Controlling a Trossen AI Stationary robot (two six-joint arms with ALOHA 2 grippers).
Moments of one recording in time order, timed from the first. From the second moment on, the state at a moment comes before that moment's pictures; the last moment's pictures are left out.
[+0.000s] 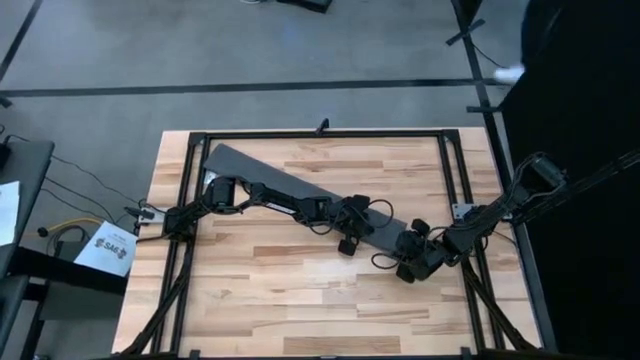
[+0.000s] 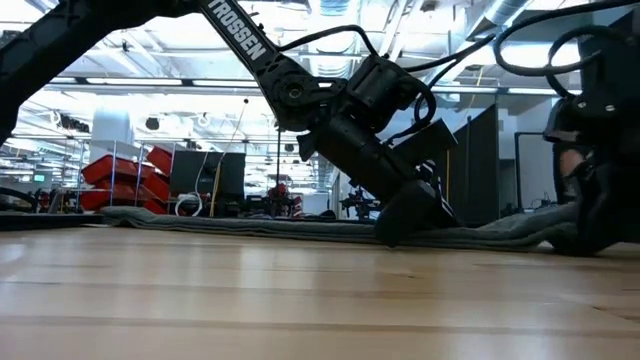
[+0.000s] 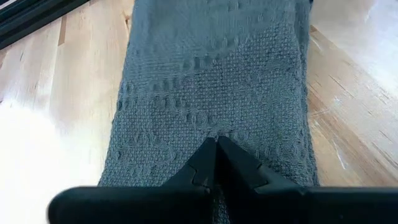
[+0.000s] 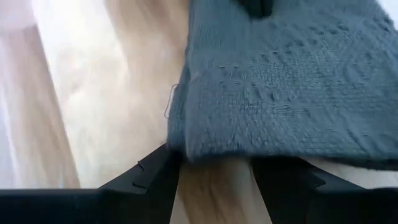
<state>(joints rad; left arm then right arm) 0.04 2.35 1.49 0.19 0.07 0.47 0.59 1.35 0.39 -0.22 0.51 0.90</state>
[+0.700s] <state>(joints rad) 0.04 2.35 1.49 0.19 0.07 0.47 0.41 1.35 0.56 -0.44 0.65 0.71</state>
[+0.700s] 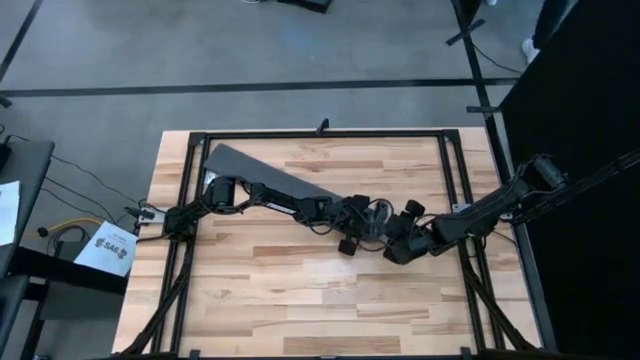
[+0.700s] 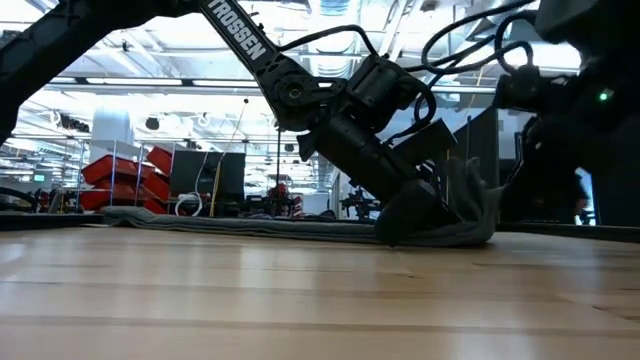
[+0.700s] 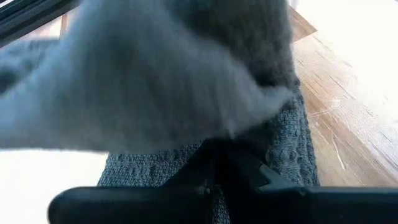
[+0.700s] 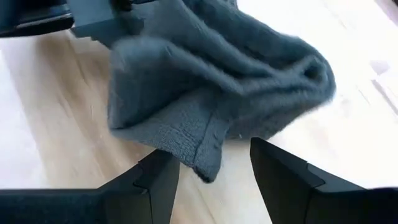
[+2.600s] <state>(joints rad) 0.04 2.29 1.49 0.09 0.03 0.49 0.31 1.35 0.45 -0.05 0.66 0.55</state>
